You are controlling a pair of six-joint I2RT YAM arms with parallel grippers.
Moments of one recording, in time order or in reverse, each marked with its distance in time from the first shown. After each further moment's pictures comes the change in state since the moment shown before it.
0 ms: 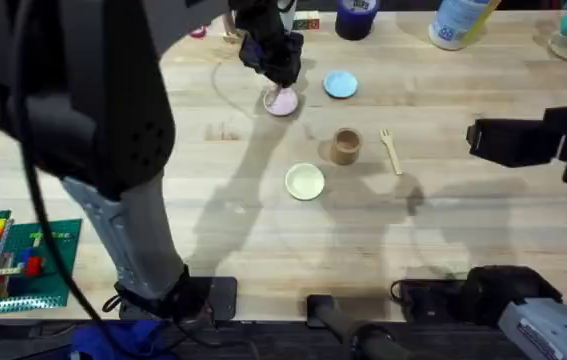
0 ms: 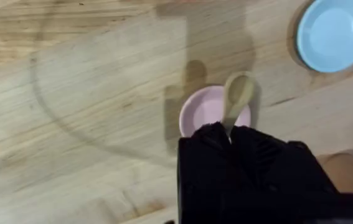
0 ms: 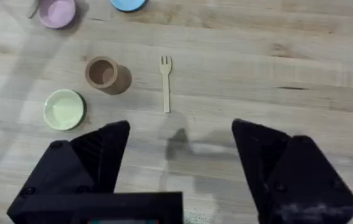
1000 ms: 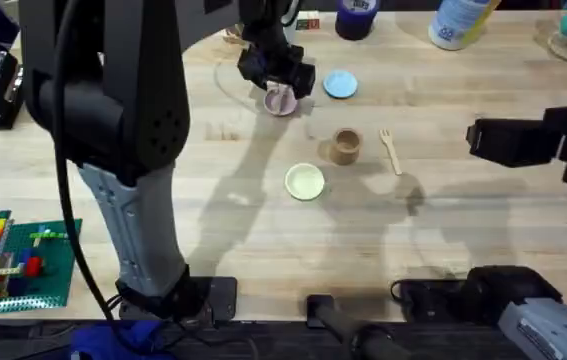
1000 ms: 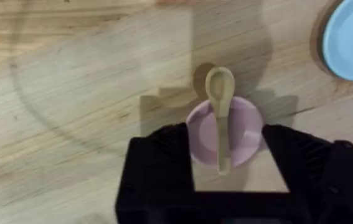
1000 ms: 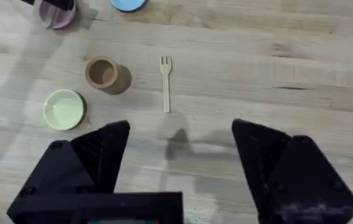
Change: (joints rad) left arm 0.000 0.072 0.002 0.020 -0.003 0.003; right arm 0.000 0.000 0.000 0.000 0.000 0.000
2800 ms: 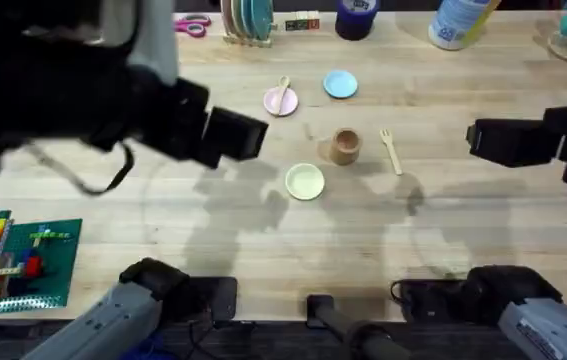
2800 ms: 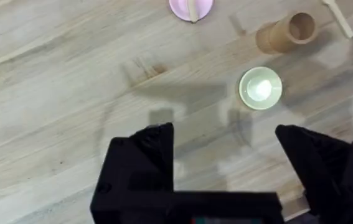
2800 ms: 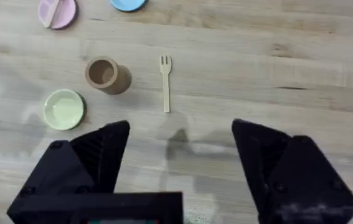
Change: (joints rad) left arm 0.000 -1.138 -0.443 -0.352 0.003 0.082; right arm 0.000 0.000 0.000 0.000 0.000 0.000
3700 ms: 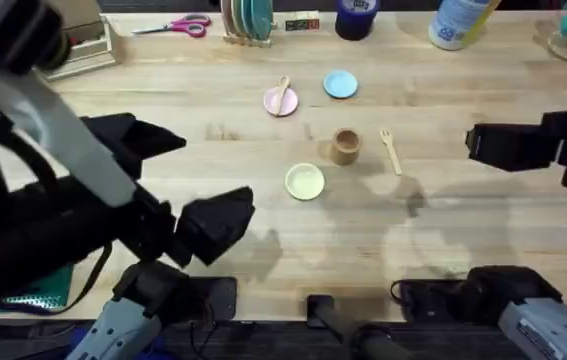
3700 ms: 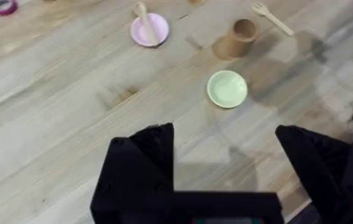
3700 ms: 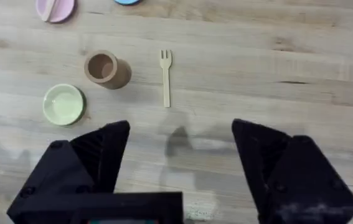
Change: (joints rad) left arm 0.000 -0.441 -0.241 0.061 0.156 0.124; right arm 0.000 0.000 0.000 -0.022 0.000 0.000
